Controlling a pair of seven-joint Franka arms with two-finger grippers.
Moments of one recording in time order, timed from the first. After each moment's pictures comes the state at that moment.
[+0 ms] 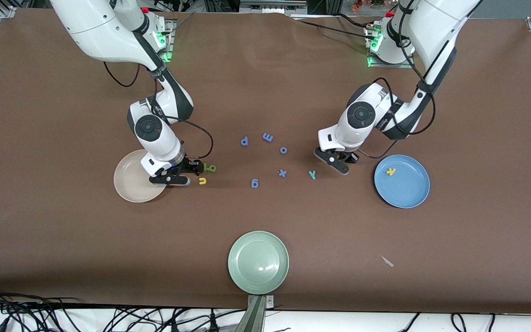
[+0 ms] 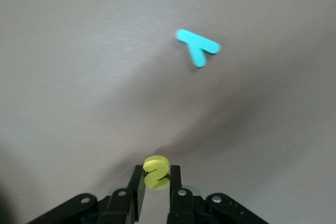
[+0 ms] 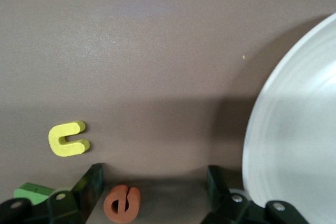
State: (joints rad) left arm -0.09 0.46 -0.39 -2.07 0.28 2.40 -0.05; right arm 0.30 0.57 0.09 -2.02 -0.13 2.65 0.53
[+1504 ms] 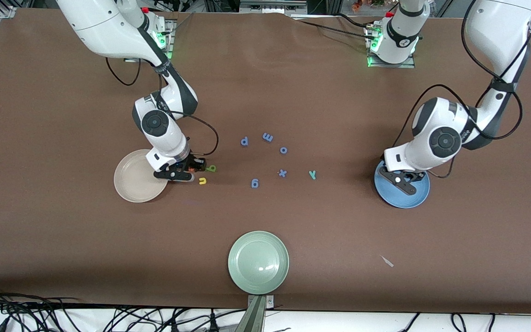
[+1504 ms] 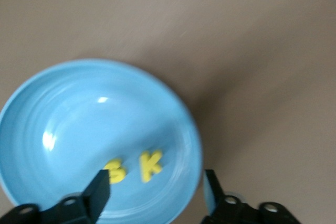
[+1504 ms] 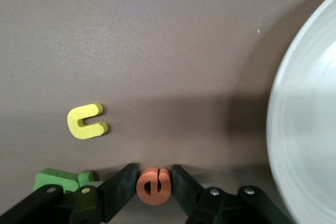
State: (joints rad) left arm 0.25 0.44 -0.46 -2.01 0.28 2.27 0.26; right arm 0.34 0.55 0.09 -2.05 -0.13 2.65 0.59
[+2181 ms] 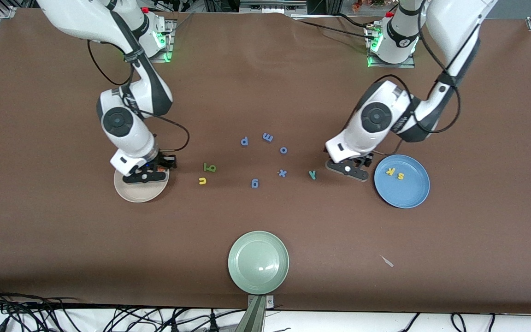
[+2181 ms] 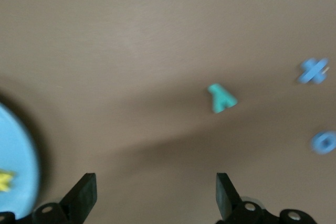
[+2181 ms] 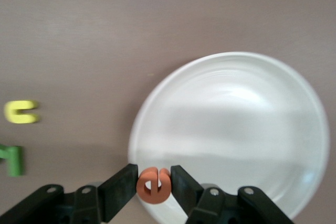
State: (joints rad) left arm 0.01 0.49 -0.54 -1.93 0.28 2.27 -0.43; right arm 0.28 0.40 -0.01 -2.05 -0.13 2.46 0.22
